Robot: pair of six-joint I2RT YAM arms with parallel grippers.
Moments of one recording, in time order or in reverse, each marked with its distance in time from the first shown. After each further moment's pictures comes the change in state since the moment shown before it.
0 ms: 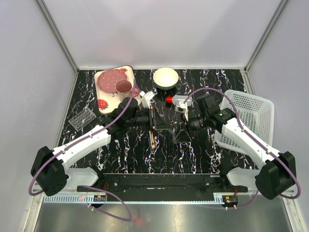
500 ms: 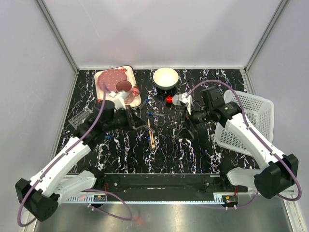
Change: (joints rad) left arm 0.117 -0.274 -0.013 -0.363 -0.198 0.130; right arm -0.026 0.008 0.141 -0.114 0.098 -0.117
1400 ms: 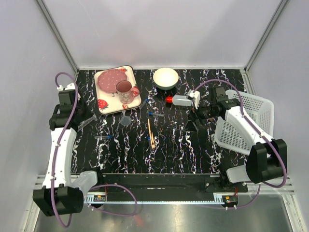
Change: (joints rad) left arm 0.712 0.036 0.197 -0.443 -0.398 0.445; right arm -0.230 0.153 -0.057 0.057 0.058 -0.055
